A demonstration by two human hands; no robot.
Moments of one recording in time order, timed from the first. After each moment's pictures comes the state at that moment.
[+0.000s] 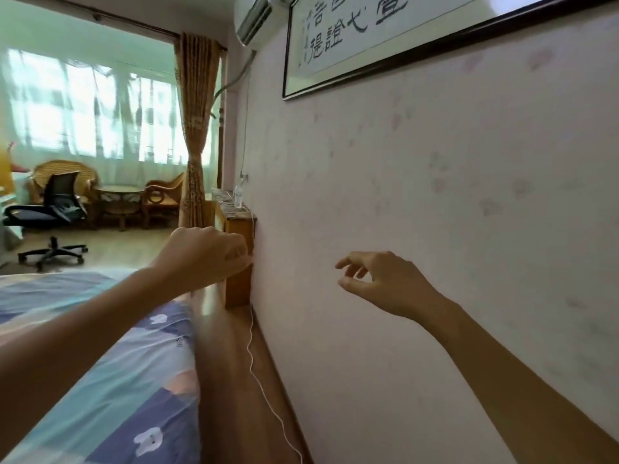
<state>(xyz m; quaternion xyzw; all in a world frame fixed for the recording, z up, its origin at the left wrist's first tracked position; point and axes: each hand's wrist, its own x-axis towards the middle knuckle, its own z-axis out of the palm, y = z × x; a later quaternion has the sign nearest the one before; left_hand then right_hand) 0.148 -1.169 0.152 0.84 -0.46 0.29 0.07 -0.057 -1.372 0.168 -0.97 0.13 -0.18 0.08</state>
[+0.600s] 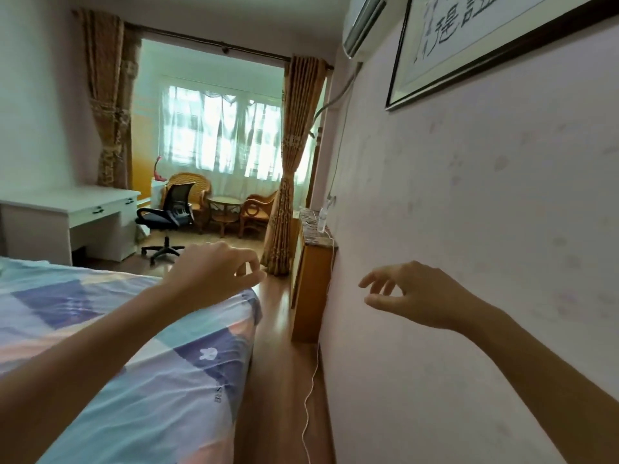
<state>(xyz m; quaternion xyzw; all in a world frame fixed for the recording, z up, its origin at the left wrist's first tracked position) 0.410 -1.283 0.136 0.90 -0.31 0.30 0.04 0.280 -1.561 0.179 -0.99 -0.07 -0.09 0.02</state>
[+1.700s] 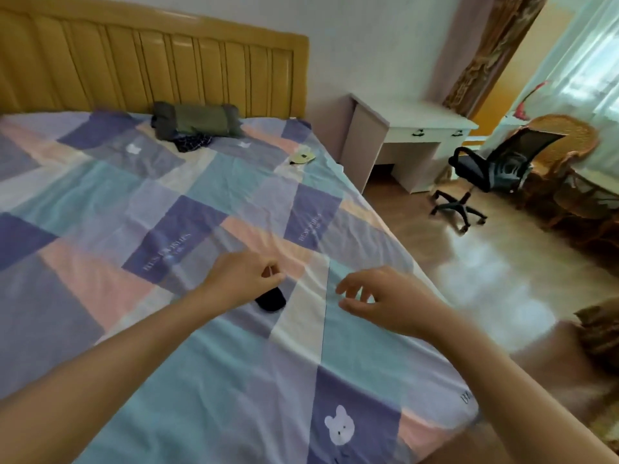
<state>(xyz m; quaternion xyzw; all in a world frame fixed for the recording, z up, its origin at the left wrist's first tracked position) 0.917 -1.107 -0.098 0.93 0.31 0.09 0.17 1.072 -1.296 -0.015 -0.78 -0.60 0.15 0.03</state>
